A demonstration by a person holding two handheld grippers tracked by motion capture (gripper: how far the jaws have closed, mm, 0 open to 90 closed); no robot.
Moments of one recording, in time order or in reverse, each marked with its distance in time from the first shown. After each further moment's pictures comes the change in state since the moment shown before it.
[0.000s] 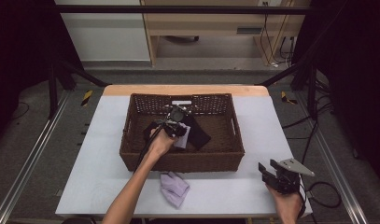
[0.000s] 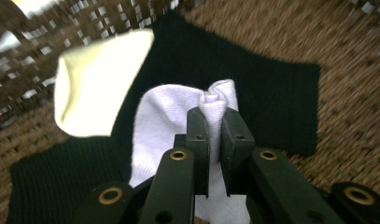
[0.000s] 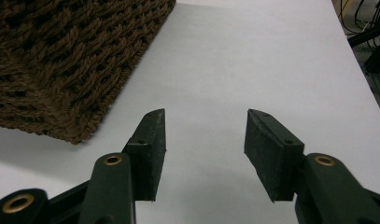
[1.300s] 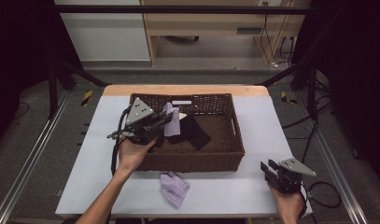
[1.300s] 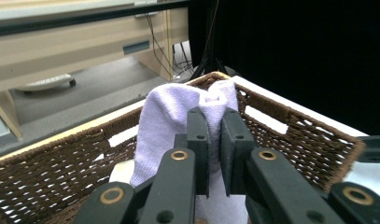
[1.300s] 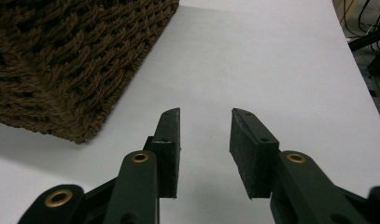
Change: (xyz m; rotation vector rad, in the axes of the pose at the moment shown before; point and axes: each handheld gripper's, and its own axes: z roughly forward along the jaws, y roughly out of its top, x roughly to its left) left arm -0.003 -0.049 -0.163 -0.628 -0.072 0.016; right arm -0.002 0.001 -0.002 -0.004 0.012 -0.015
